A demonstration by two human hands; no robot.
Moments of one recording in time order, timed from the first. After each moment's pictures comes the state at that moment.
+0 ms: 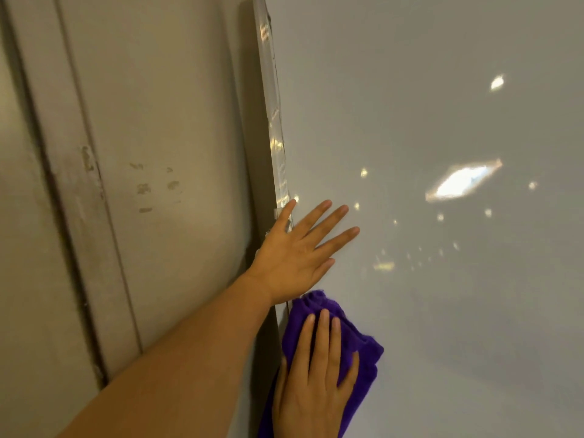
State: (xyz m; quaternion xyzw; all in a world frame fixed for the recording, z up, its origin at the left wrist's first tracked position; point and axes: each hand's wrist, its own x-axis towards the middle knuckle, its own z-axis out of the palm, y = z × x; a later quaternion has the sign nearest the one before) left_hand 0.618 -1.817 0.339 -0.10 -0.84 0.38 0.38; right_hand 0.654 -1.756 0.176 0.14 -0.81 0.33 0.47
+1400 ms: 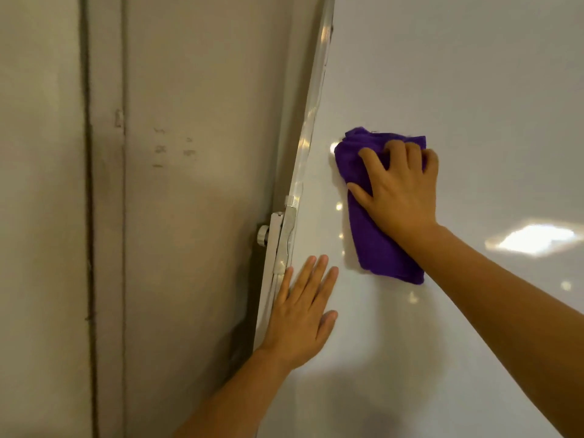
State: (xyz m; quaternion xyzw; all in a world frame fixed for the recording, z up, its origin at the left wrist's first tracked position) left_hand 0.605 -1.745 0.218 0.11 -0.89 0.10 0.42; right_hand 0.512 -1.631 0.416 0.39 -0.72 0.12 0.56
